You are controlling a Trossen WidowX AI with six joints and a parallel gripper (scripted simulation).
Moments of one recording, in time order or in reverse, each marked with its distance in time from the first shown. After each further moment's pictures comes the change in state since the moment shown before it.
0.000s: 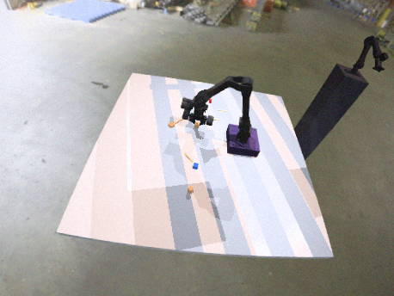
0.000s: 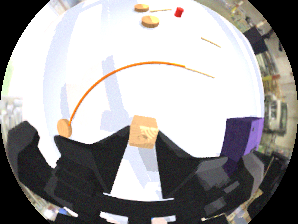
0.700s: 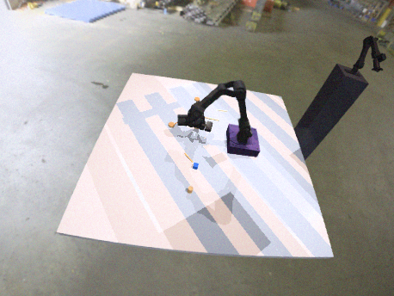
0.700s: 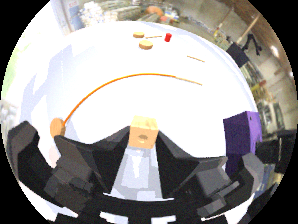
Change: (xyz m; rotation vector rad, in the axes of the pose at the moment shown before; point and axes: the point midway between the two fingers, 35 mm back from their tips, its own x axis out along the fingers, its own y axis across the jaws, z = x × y) arm 0.005 -0.003 -0.022 0.001 -0.356 -0.006
